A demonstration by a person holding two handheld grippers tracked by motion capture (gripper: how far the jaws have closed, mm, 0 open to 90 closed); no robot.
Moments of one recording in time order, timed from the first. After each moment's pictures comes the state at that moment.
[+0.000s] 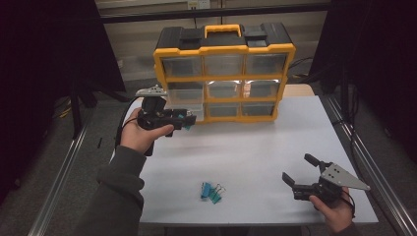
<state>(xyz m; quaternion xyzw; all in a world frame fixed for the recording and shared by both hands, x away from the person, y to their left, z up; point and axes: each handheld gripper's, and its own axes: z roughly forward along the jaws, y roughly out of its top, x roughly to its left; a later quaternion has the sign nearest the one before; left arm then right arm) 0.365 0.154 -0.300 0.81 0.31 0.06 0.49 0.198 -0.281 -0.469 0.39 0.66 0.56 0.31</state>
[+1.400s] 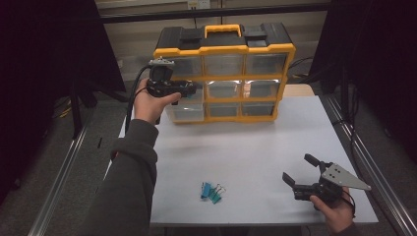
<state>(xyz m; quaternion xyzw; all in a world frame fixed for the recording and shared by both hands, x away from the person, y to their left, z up) 0.440 0.131 -0.288 0.80 0.35 0.14 0.47 0.198 -0.282 -0.470 0.39 0.66 0.57 0.31</state>
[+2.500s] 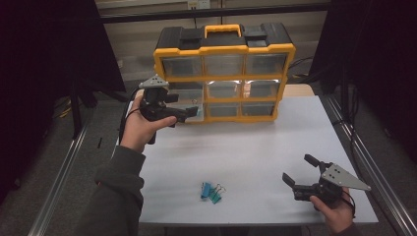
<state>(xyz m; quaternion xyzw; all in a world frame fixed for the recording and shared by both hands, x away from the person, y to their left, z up) 0.382 0.149 -0.301 0.80 0.30 0.11 0.50 0.197 -0.282 -0.470 0.40 0.66 0.56 0.31</state>
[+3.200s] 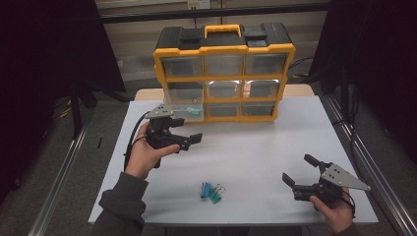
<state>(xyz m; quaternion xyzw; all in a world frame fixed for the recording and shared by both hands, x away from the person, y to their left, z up) 0.347 0.150 -0.359 0.81 0.30 0.08 0.50 0.197 -0.282 -0.470 0.39 0.66 0.56 0.31</state>
